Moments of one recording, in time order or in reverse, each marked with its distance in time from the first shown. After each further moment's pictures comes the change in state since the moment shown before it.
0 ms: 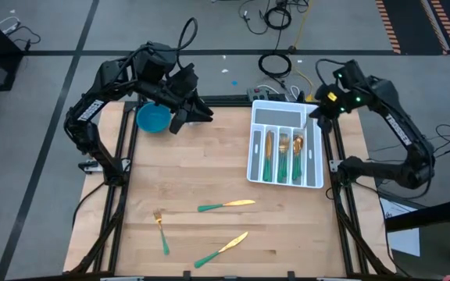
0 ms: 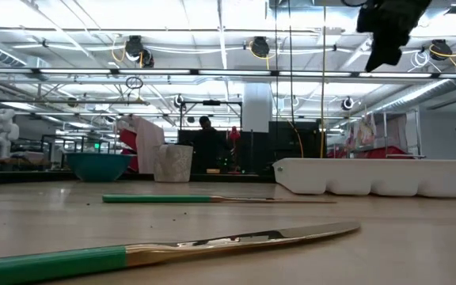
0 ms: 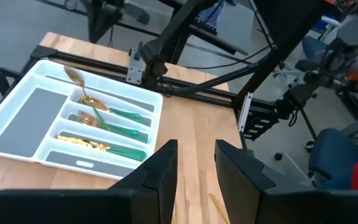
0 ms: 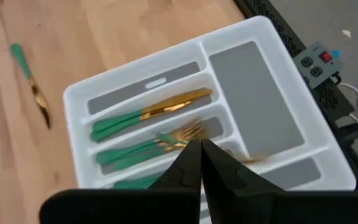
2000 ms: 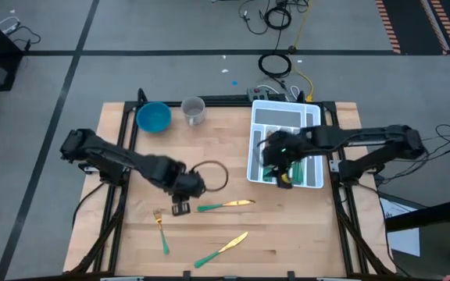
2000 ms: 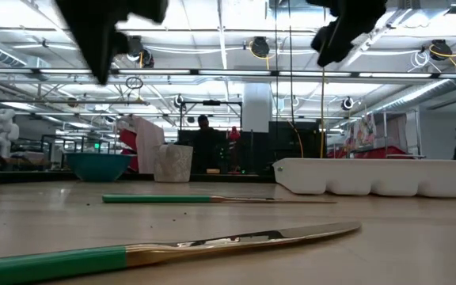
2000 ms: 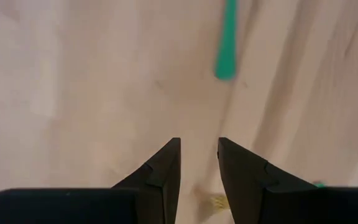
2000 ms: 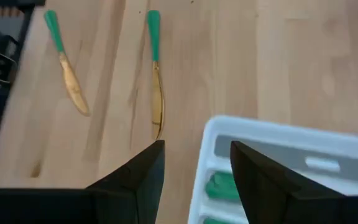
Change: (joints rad) left arm -0.585 -0.103 -1.035 0.072 -0.483 -0.403; right arm 1.015 0.206 -0.146 0.471 0.261 0.471
